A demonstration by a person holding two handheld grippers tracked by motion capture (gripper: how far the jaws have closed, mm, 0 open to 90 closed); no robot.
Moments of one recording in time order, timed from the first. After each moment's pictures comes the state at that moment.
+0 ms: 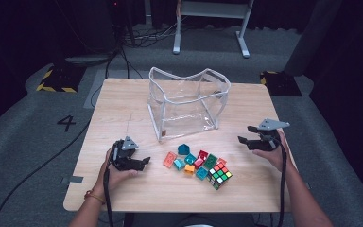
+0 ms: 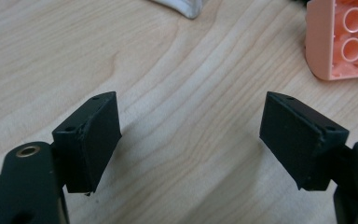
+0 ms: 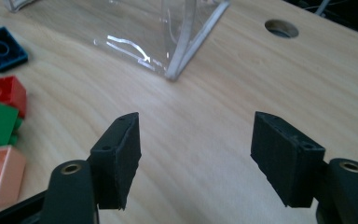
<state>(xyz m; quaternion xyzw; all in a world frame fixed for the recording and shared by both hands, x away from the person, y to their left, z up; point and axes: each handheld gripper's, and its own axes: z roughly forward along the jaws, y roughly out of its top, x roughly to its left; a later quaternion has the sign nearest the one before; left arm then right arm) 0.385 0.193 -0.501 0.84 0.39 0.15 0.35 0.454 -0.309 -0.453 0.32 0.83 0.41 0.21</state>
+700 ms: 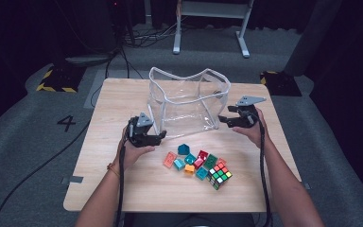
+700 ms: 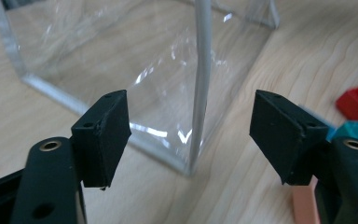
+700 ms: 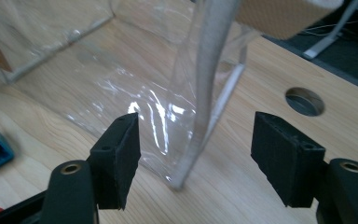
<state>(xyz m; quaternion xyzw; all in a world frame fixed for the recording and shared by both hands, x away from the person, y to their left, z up) 0.442 0.144 -0.448 0.80 0.37 0.18 0.43 0.521 -0.243 -0.425 0.30 0.83 0.43 0.19</state>
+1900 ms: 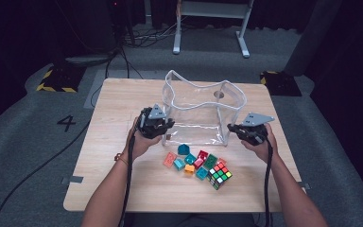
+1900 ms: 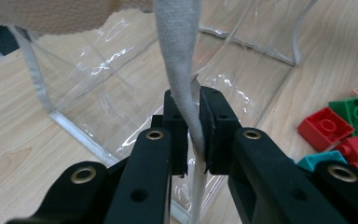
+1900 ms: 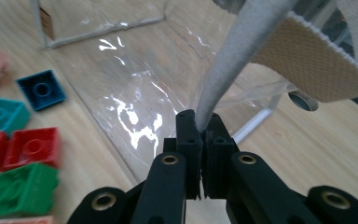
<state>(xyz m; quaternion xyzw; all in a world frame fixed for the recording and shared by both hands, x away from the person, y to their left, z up) 0.451 0.115 -0.422 0.83 0.29 0.16 0.44 0.446 -0.256 -0.421 0.24 0.85 0.41 0.24</state>
